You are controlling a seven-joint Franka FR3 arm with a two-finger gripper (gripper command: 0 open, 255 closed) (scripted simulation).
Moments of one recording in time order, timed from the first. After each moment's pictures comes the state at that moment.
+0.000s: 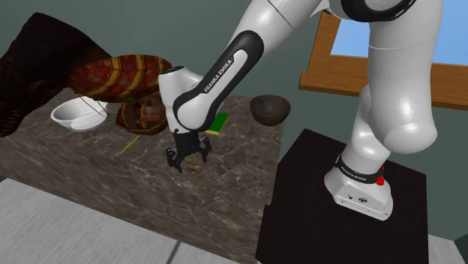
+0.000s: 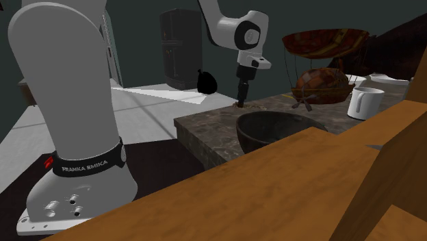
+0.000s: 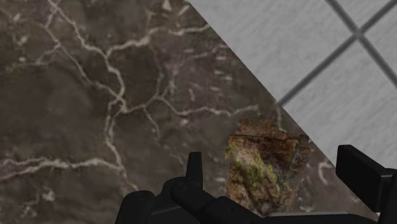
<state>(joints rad) 0.42 0.35 0.15 -2.10 0.14 2.39 0.81</state>
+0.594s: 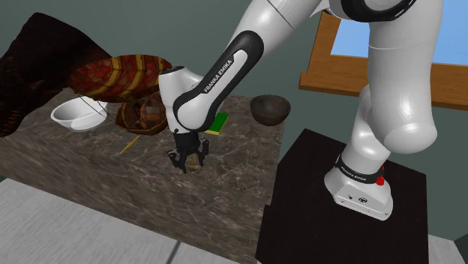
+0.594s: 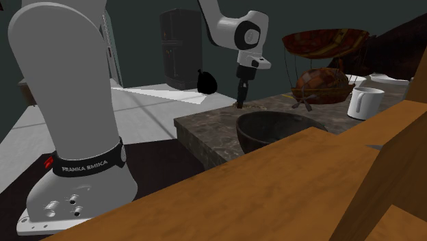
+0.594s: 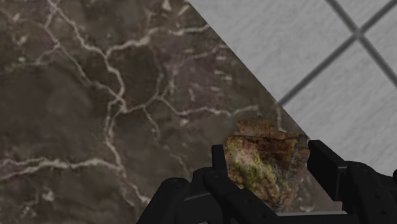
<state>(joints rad) 0.42 0.35 0.15 -2.10 0.14 2.39 0.81</state>
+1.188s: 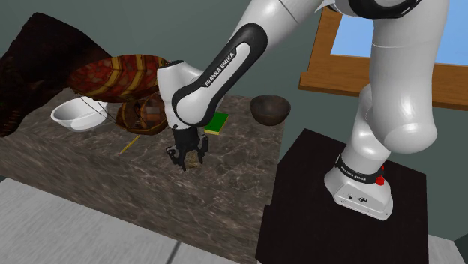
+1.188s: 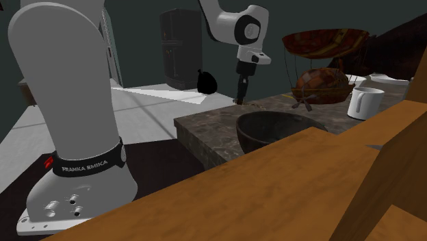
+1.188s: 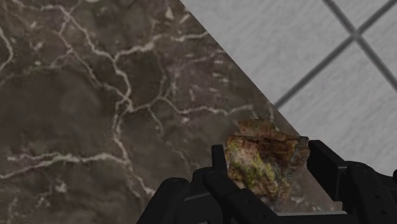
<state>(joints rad) 0.42 0.32 0.16 -2.09 0.14 2.36 0.81</state>
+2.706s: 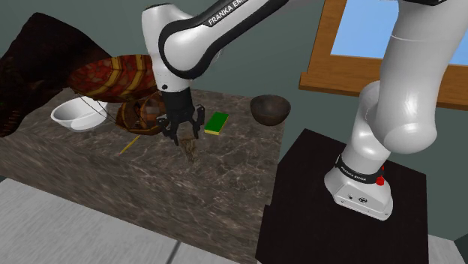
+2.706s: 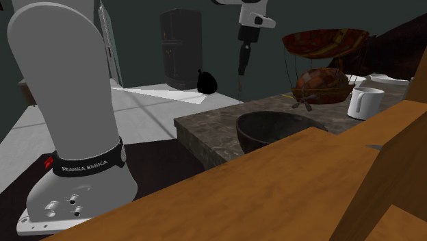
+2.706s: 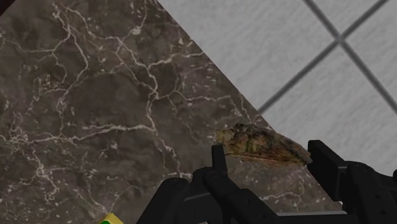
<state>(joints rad) 0.41 0.14 0.16 -2.00 0.14 2.08 0.83</state>
